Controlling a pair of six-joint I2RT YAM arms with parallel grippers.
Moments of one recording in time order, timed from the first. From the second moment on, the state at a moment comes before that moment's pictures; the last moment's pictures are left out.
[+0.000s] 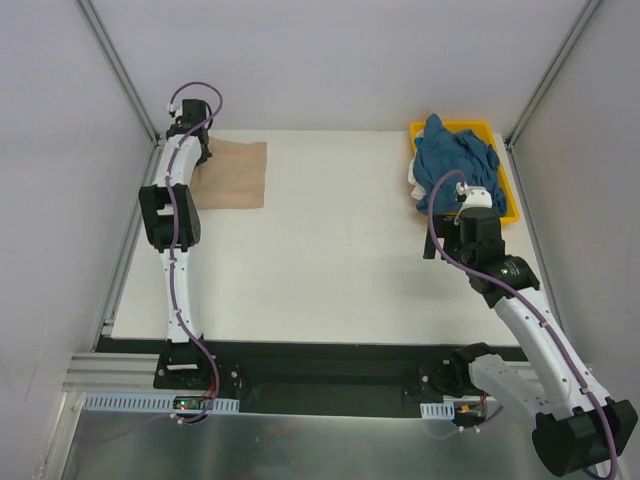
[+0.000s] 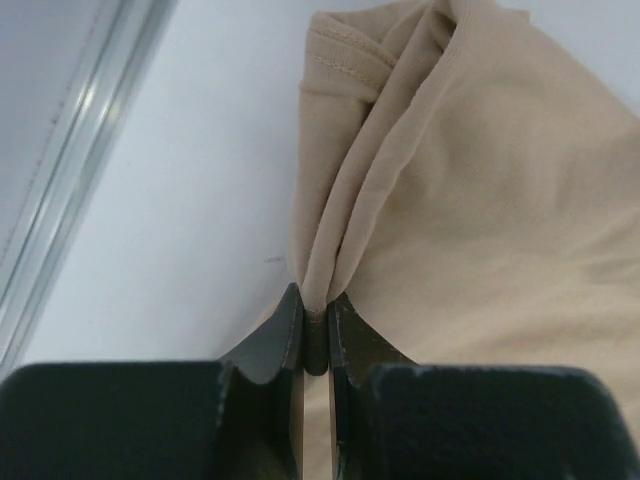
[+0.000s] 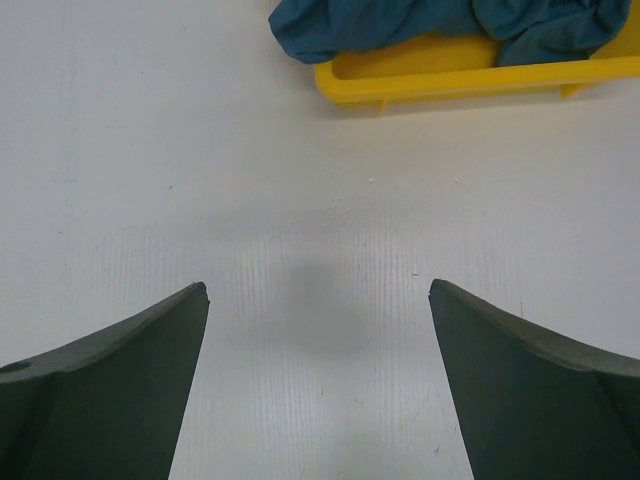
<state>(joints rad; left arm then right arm) 0.06 2.48 2.30 -0.74 -0.38 -0.27 0.32 0.87 0.83 -0.62 0.25 0.19</state>
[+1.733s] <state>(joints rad) -0.44 1.25 1.09 -0.59 -0.25 -0.59 0.30 0.73 0.64 -0.47 0.20 0.33</state>
